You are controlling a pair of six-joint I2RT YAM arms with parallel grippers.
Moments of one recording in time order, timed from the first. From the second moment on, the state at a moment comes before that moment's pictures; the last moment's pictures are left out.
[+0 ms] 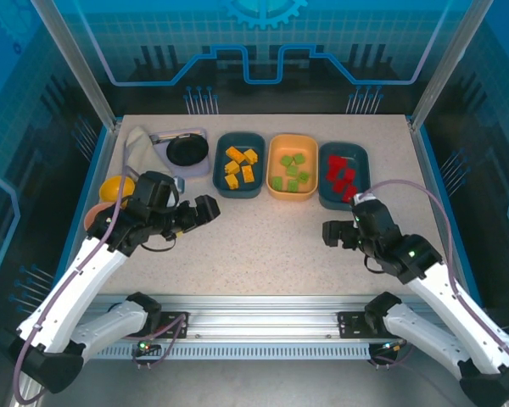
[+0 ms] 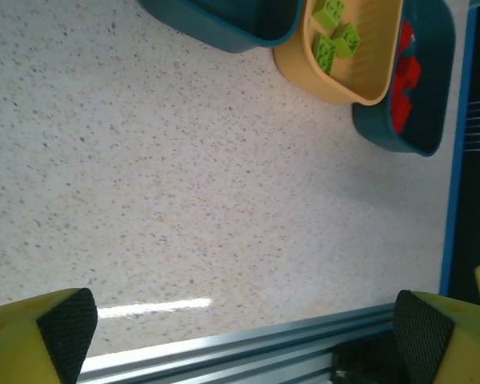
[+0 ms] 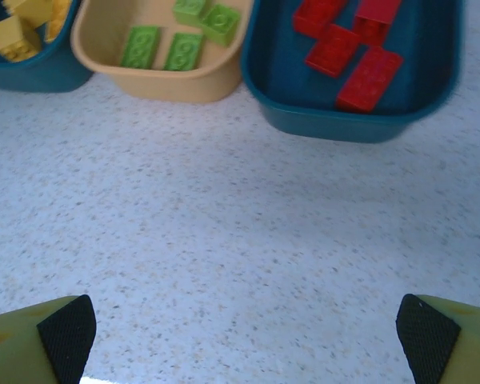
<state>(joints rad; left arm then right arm) -0.41 0.95 1.06 -0.98 0.21 -0.81 0.55 0.73 0.82 -0.94 0.25 0.47</state>
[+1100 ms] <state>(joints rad) -0.03 1.48 0.54 0.30 -0.10 -0.14 -0.01 1.20 0.29 0.45 0.11 0.03</state>
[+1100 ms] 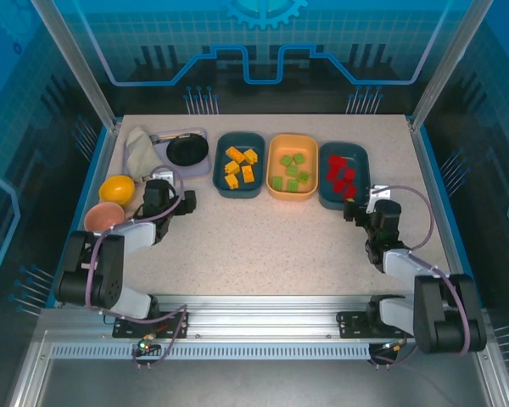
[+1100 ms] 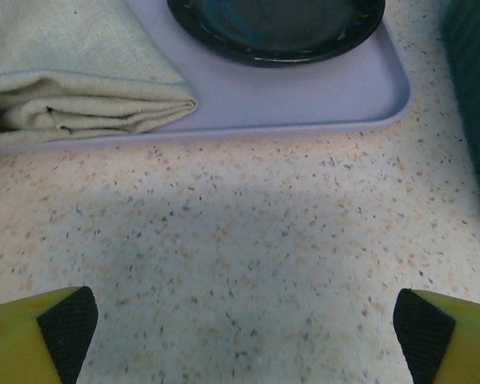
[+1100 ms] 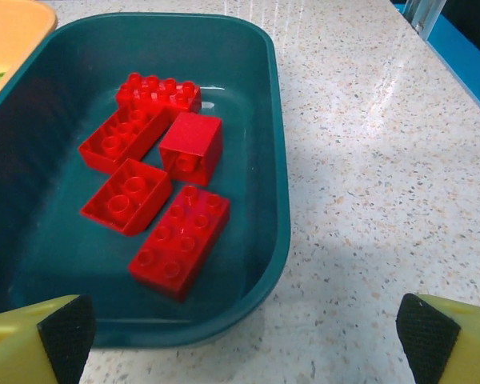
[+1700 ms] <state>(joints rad) 0.00 1.51 0.41 0.66 -0.02 -0.14 0.00 1.49 0.32 0.78 -0.01 0.01</state>
